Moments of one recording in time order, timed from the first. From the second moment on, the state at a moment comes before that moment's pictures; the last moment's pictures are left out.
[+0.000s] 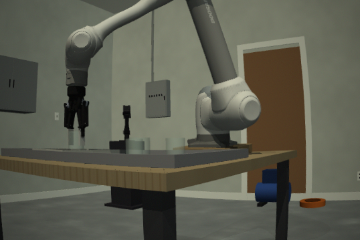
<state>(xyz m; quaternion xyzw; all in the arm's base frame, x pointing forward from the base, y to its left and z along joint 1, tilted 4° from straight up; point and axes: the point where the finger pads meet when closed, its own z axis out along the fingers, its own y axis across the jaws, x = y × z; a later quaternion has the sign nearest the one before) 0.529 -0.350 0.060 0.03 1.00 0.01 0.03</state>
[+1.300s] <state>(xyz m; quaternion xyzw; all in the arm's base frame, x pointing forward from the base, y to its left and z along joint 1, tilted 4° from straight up) 0.531 -0.349 0.035 0.03 1.00 0.01 0.03</state>
